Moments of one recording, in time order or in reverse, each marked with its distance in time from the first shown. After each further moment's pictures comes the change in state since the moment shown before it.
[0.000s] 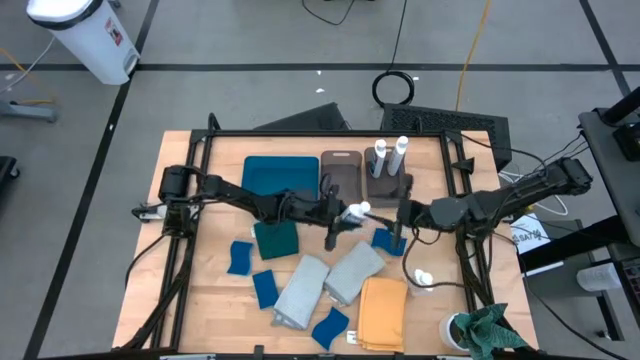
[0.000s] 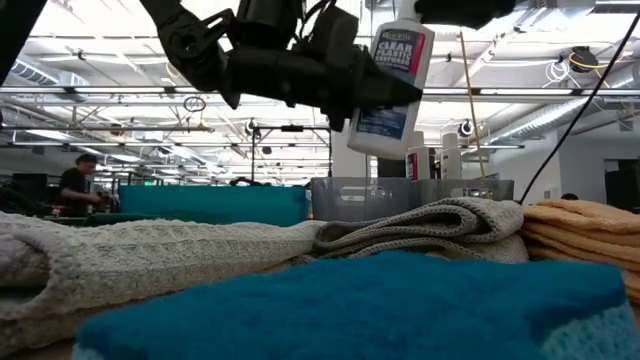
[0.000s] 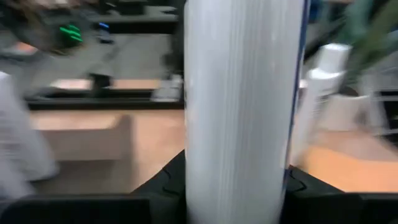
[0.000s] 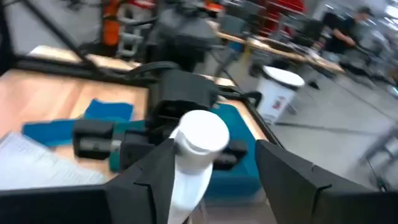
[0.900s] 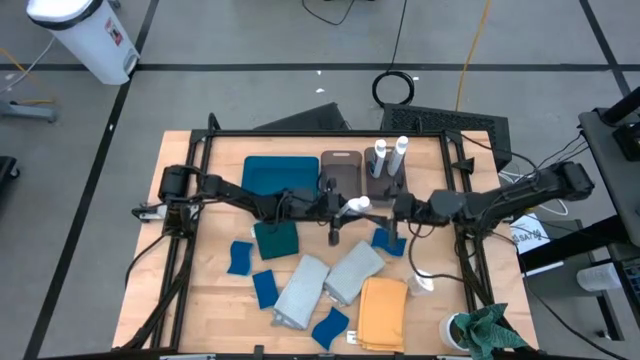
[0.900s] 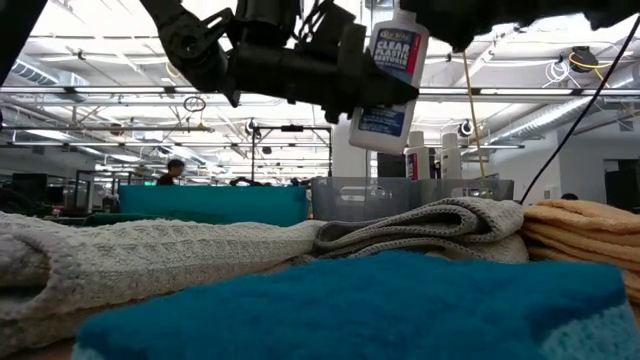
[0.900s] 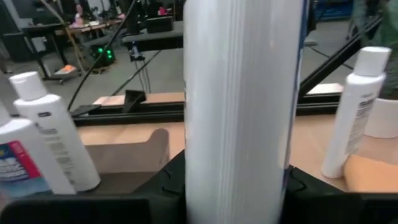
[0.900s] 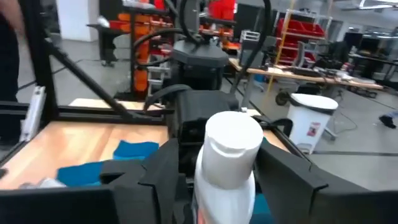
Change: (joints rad) left arm 0.012 -0.001 0.000 0.046 -0.096 0.070; right arm -0.129 0.049 -0.154 0.408 -0.269 0.012
